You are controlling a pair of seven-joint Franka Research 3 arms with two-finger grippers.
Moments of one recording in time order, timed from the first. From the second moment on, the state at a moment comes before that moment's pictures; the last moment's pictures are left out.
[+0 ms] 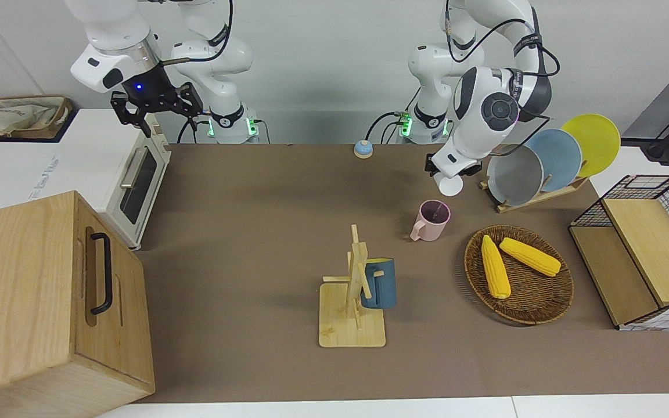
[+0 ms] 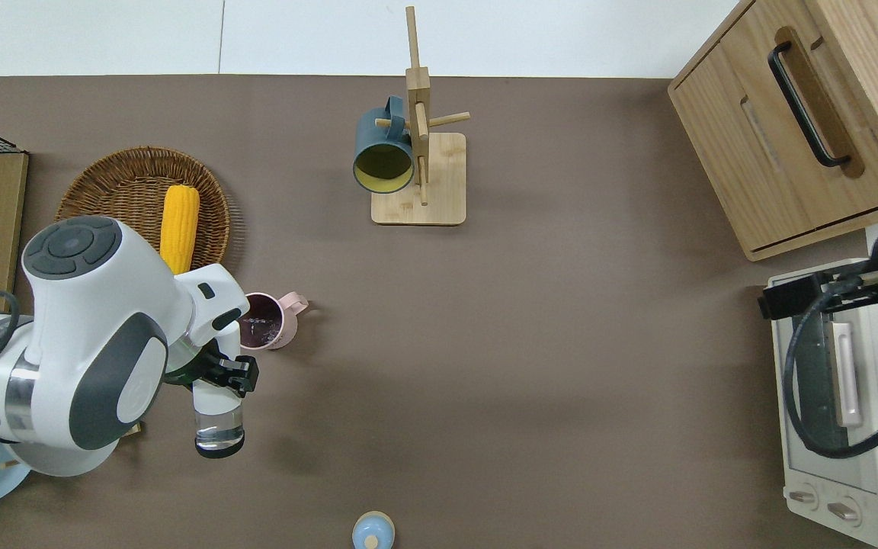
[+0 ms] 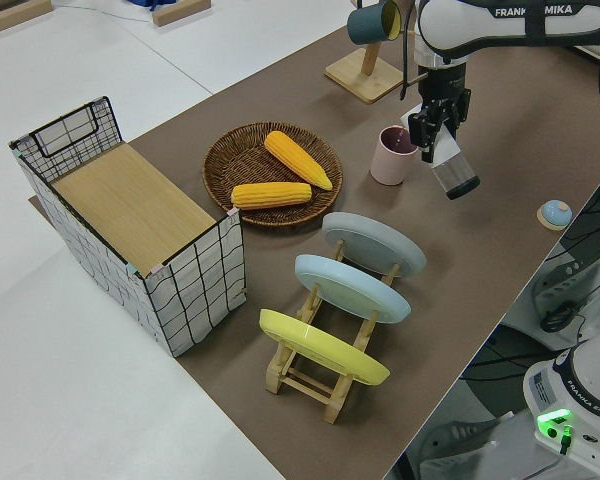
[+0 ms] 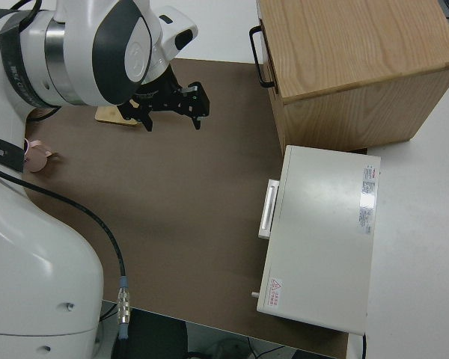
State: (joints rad) left arm 0.06 0.00 -0.27 -2.02 -0.04 1.67 -0.04; right arm 0.09 0.01 -0.03 -1.46 0.02 1.39 -0.09
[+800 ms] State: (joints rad) left arm 0.03 0.00 -0.27 -2.02 -0.03 1.66 -0.06; right arm 0.09 0.01 -0.03 -1.46 0.02 1.39 -0.09
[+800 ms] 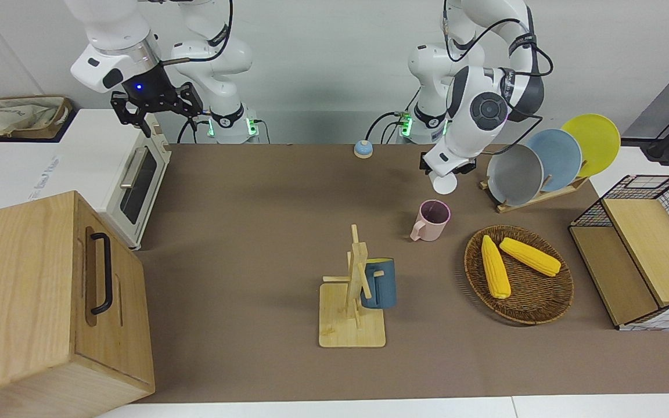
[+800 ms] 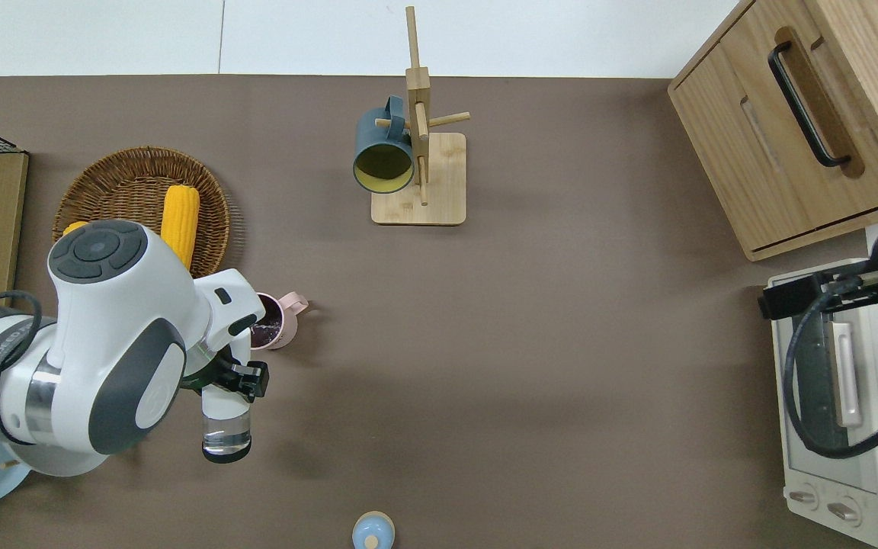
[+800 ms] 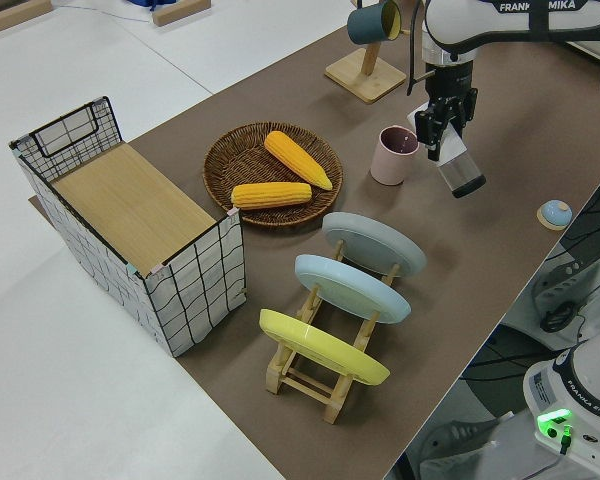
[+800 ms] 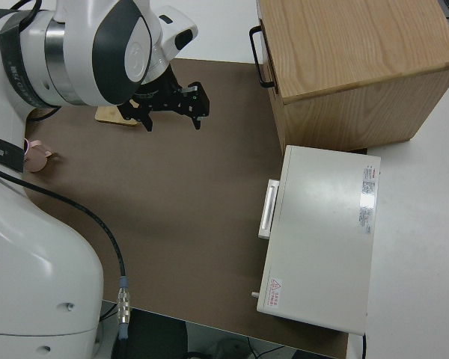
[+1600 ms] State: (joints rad) left arm 0.03 -0.16 -0.26 -2.18 -0.07 1.85 -0.07; right arm 0.09 0.01 -0.03 -1.46 0.02 1.39 -0.09
